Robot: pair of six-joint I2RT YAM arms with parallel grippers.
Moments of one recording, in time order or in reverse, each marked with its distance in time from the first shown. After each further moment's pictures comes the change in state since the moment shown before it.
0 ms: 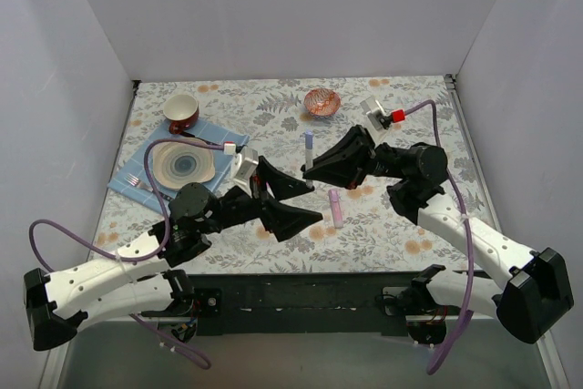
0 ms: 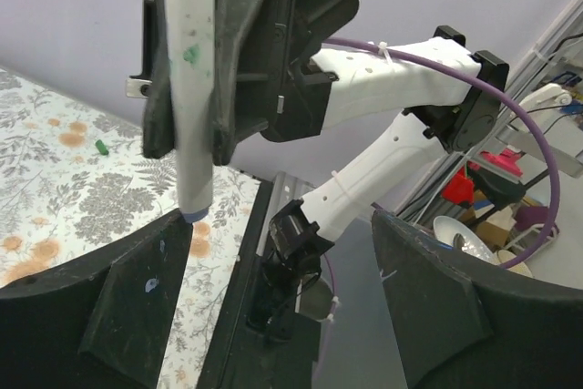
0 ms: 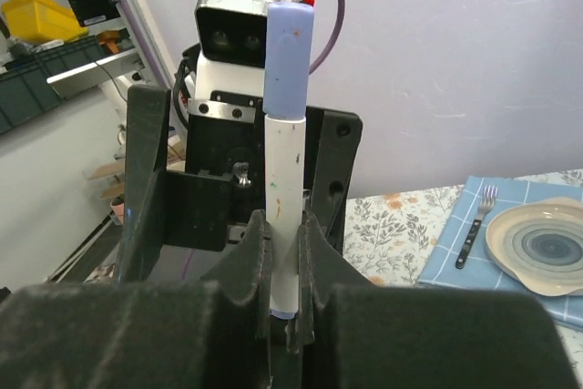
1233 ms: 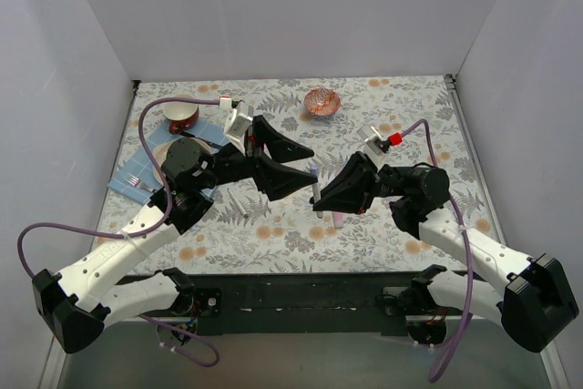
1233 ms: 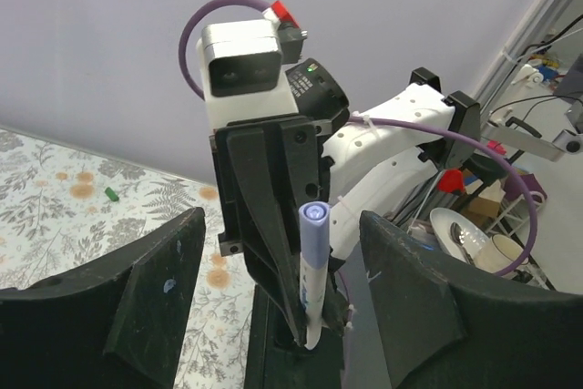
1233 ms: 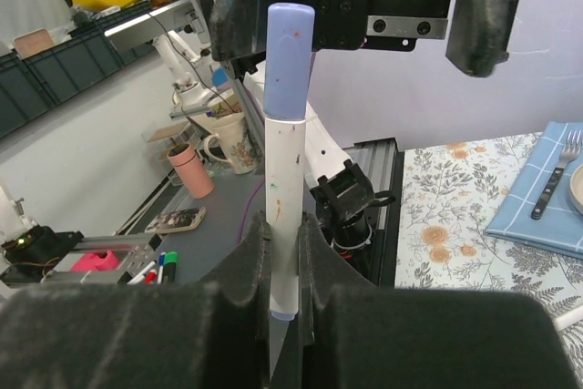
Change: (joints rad) left arm 0.289 0.175 0.266 -0.027 0.387 -0.031; right arm 0.003 -0.064 -0.195 0.177 -0.114 0.142
